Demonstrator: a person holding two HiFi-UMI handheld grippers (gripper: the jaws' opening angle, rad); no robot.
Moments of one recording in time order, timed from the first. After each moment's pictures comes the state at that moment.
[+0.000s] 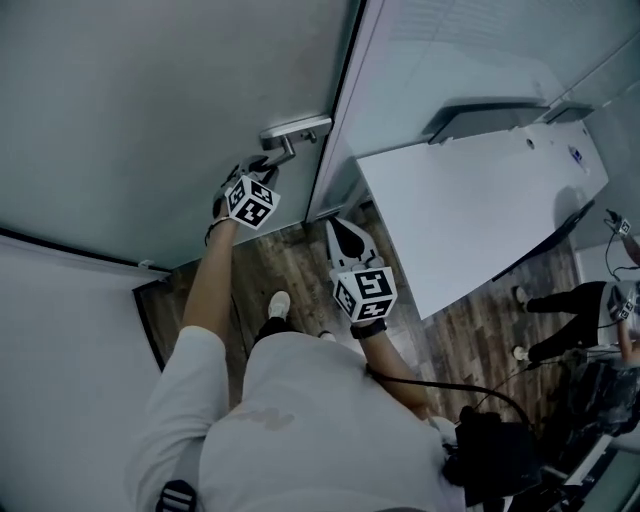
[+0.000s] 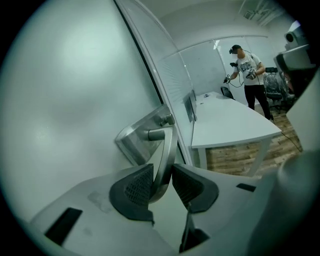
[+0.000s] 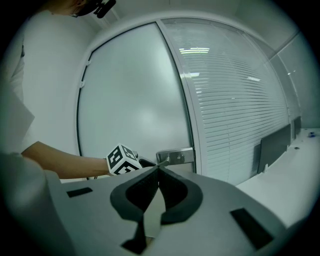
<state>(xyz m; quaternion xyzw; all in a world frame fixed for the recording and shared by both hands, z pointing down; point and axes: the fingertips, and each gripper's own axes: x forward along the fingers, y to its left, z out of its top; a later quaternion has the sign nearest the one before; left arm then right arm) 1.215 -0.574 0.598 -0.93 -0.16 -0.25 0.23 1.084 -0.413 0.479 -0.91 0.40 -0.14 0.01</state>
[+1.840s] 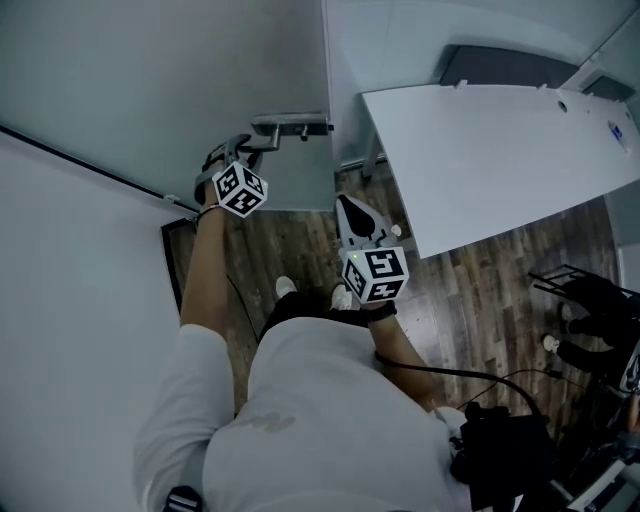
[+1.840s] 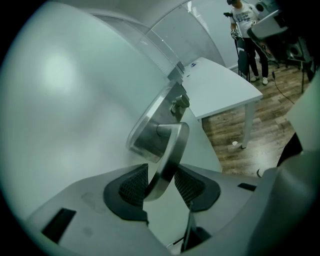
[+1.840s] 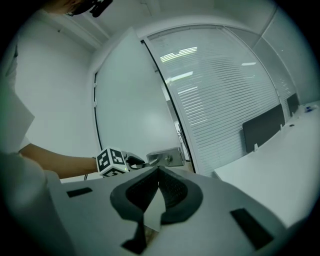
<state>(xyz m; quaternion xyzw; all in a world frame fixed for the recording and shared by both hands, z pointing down) 1.022 -0.491 0.578 -0.85 -0.07 -0.32 0.42 0.947 -0.255 0.495 -0.88 0.45 -0.14 0.08</state>
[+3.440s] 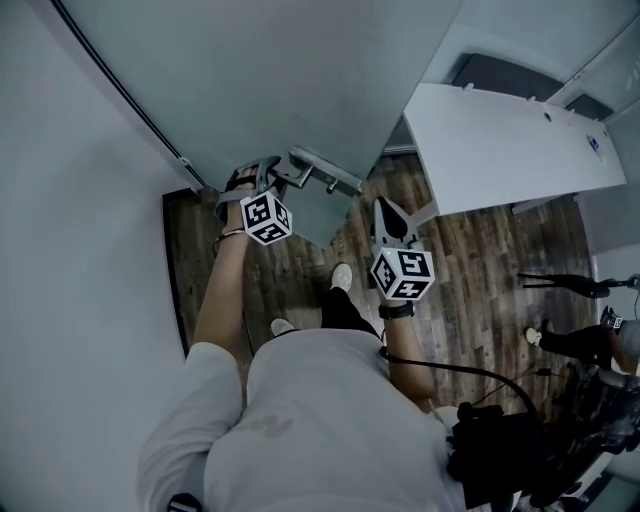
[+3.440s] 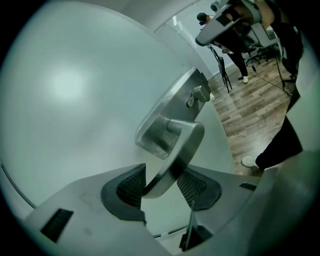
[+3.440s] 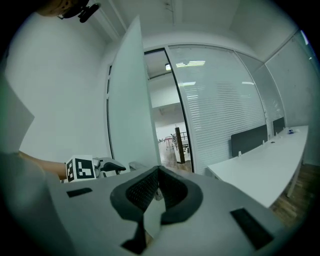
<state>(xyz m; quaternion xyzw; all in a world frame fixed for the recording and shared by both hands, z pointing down) 0.734 -0.457 0.594 -0.85 -0.09 -0.26 0.45 0.724 -0.243 0.490 -0.91 0.39 -0.11 0.02</state>
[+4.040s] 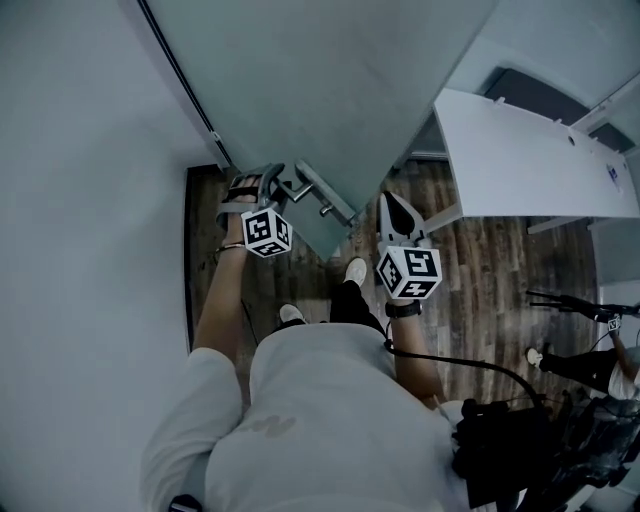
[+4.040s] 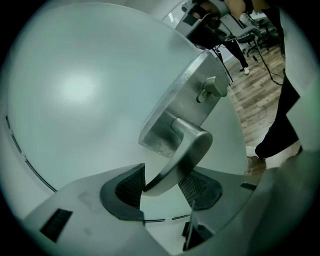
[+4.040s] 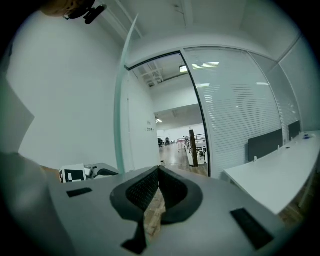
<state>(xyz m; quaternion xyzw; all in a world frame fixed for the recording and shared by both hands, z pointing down) 0.605 -0.483 0.608 -0.84 -0.04 -0.24 0.48 0.641 -0.288 0.488 -0.88 0.46 -0.08 0.00</state>
